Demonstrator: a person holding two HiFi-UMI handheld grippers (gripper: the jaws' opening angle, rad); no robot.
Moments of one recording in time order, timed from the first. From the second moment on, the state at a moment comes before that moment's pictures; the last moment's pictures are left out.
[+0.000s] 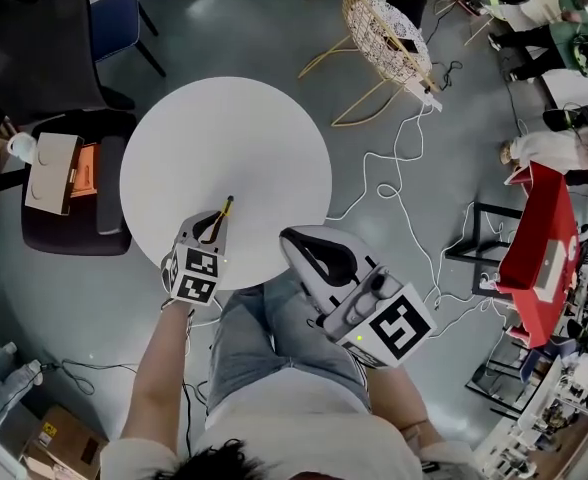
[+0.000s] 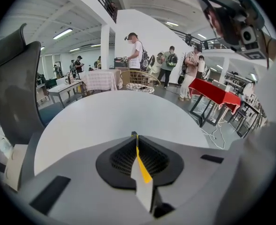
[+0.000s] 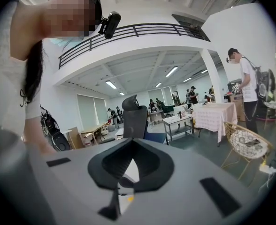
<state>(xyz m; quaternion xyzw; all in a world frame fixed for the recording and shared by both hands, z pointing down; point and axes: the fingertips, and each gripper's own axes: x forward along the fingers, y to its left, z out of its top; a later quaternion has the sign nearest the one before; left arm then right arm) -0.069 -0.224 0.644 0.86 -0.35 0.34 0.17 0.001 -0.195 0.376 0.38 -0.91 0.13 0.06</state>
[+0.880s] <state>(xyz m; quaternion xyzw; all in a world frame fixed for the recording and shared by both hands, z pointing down) -0.090 -0.207 0.396 0.90 -0.42 0.07 0.08 -0.055 -0.192 0.331 0.28 -0.96 0.08 0.04</state>
